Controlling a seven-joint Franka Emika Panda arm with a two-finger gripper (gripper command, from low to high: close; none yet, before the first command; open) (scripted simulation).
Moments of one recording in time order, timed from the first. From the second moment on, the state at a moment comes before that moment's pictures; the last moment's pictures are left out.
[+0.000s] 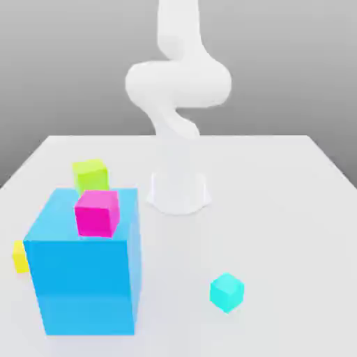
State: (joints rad) arm -0.01 -0.71 0.03 -2.35 -0.05 2.35 0.78
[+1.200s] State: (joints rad) arm 0.15 0.32 0.06 -2.73 -0.17 3.04 0.43
